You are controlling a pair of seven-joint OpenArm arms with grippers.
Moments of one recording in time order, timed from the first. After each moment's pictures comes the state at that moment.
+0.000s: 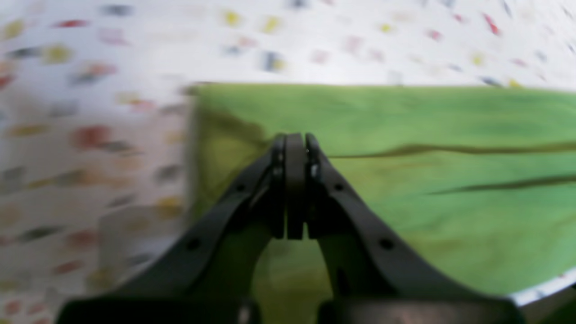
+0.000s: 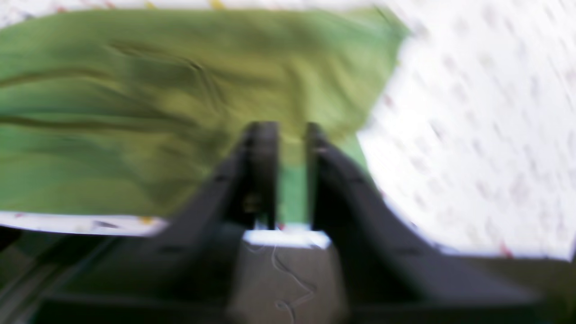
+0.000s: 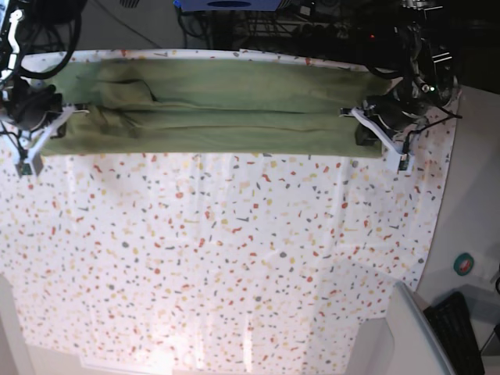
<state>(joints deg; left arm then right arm) 17.1 -9.4 -17.3 90.9 -19.7 -22.4 43.4 -19.6 11.4 19.5 107.5 18.8 16.4 -66.5</state>
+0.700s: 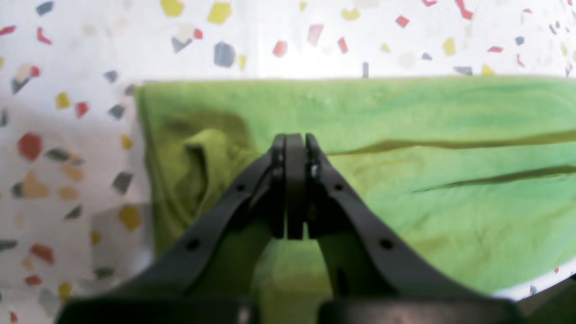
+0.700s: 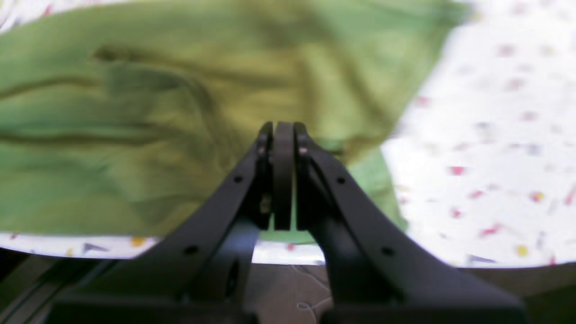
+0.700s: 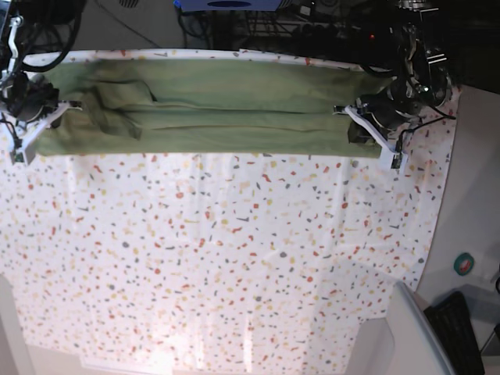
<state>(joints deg) 17.3 -9.9 -16.1 89.6 -20.0 -22.4 43.2 -19.1 12.0 23.5 96.4 18.8 16.7 -59.8</state>
